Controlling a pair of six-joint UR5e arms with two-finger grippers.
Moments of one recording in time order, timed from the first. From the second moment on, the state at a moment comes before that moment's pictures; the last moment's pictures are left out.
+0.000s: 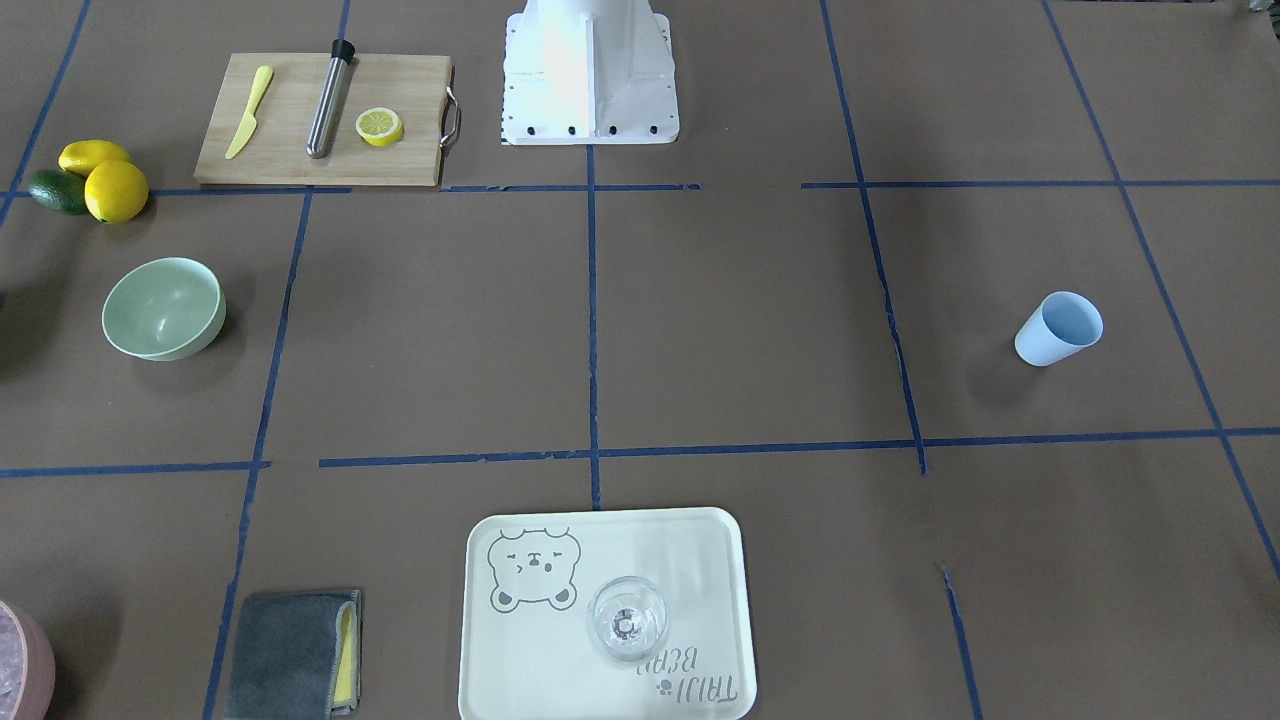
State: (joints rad) left arm -1.60 -1.49 -1.74 -1.57 -2.42 0.07; right arm 1.55 -1.72 1.72 -1.52 2.33 -0.04
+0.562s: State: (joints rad) left arm -1.60 -1.48 -1.75 -1.57 -2.41 0.07; right arm 1.55 -1.73 1.72 -1.47 2.27 -0.03
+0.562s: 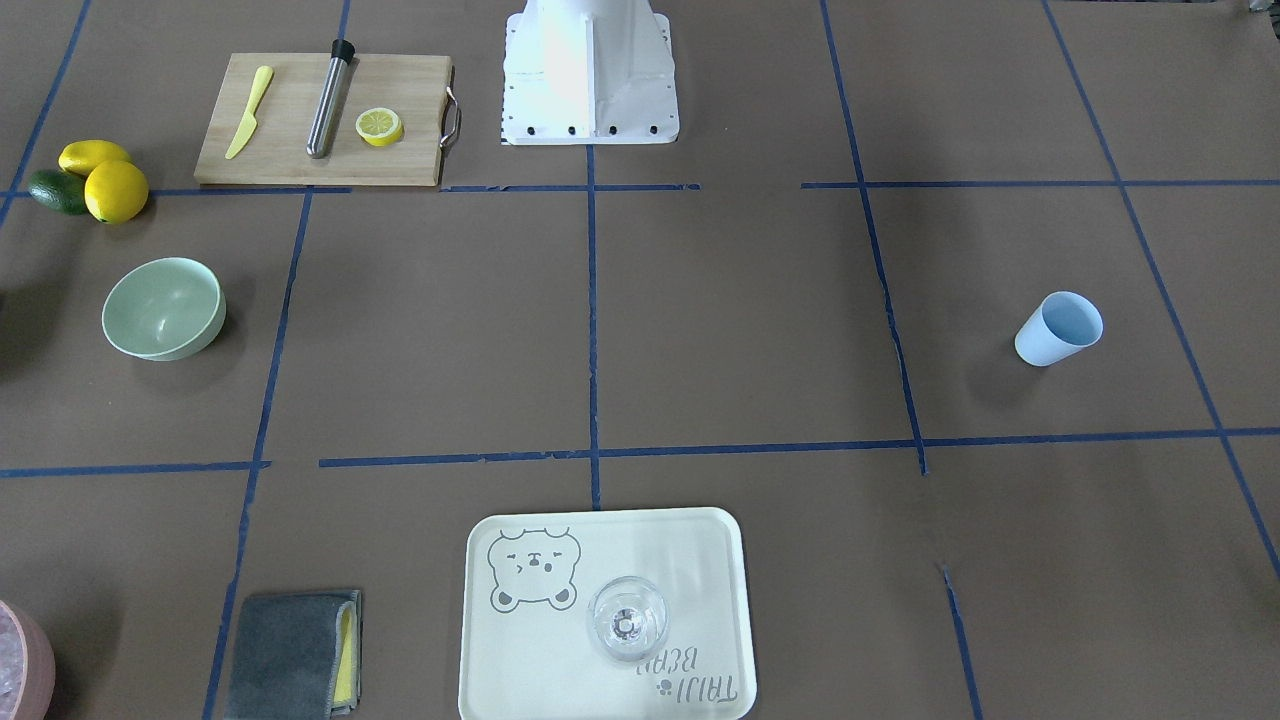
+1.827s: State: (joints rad) left arm -1.60 -1.48 -1.76 -1.59 -2.42 0.07; right arm 0.98 -1.71 1.70 -0.78 2.18 0.46
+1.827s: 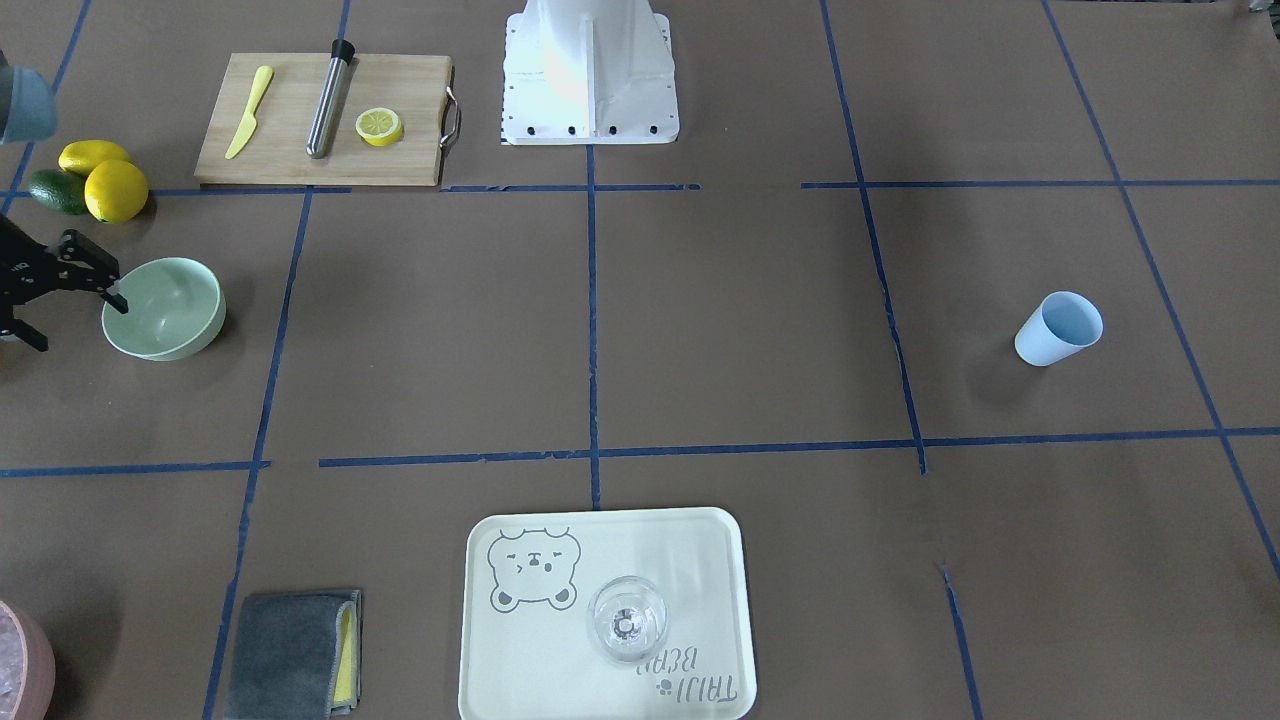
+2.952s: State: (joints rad) left arm -1.59 -1.48 -1.76 -1.59 -2.42 0.07; right arm 0.92 -1.57 1.67 -0.78 2.16 0.66
